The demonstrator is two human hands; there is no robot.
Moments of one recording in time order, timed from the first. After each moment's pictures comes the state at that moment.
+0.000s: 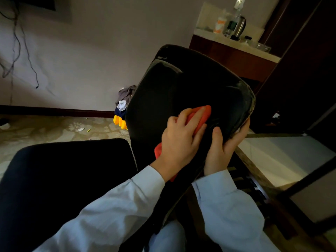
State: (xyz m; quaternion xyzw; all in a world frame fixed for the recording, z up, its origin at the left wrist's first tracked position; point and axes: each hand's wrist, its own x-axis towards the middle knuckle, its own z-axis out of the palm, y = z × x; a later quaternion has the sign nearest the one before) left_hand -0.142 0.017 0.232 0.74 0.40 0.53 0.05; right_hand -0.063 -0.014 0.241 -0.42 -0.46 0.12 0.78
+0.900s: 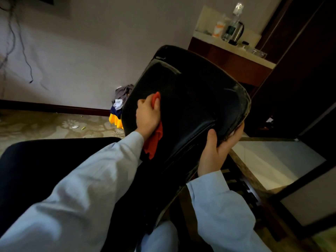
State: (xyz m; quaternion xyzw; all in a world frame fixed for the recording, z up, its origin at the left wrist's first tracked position) left_hand -0.174 0.145 0.210 0.57 0.53 0.56 0.29; right_hand -0.063 -0.017 0.239 -0.44 -0.46 0.11 0.77
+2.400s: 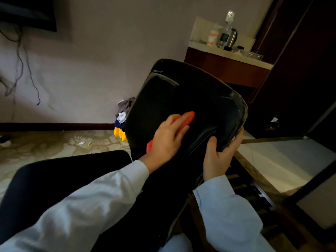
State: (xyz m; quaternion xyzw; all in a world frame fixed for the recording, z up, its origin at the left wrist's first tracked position) left_hand -0.169 0.068 0.230 0.77 0.31 0.54 0.14; right_hand -0.060 -0.006 0.239 -0.47 -0.44 0.09 0.76
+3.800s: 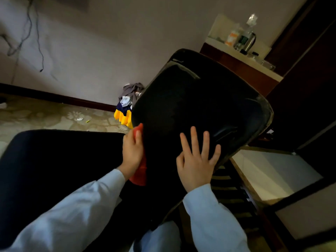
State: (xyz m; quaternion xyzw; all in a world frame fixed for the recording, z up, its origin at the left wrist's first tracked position) left_hand -0.239 0.088 0.110 0.47 0.51 0.62 0.36; right_hand -0.100 -0.010 0.188 -0.62 -0.64 -0.41 0.19
